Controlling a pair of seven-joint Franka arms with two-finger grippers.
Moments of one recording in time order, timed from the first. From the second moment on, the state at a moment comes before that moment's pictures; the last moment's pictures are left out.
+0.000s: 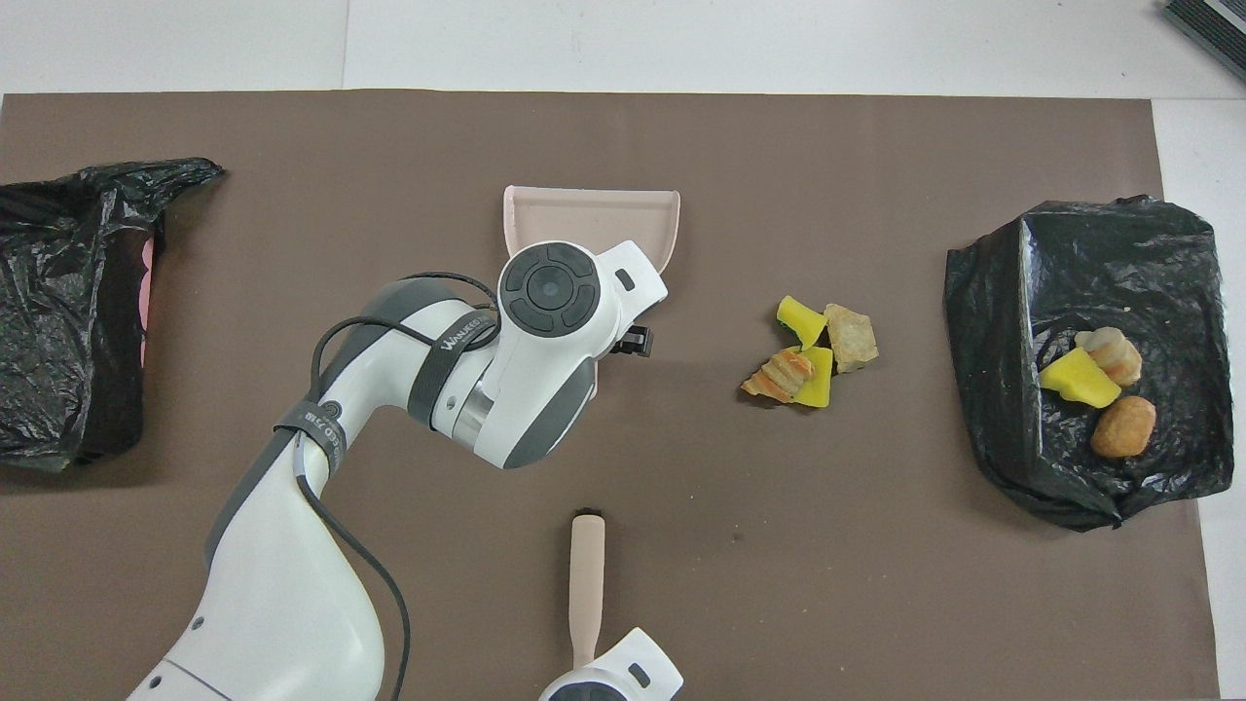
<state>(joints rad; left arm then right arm) -0.65 0.46 0.02 -1.65 -0.02 2.20 -0.37 0.95 -0.04 0.11 -2.35 0.37 2.17 0.92</state>
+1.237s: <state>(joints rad) -0.57 0.31 0.05 -1.64 -0.01 1.93 0.29 0.67 -0.14 0.09 -2.22 0.15 1.75 0.73</state>
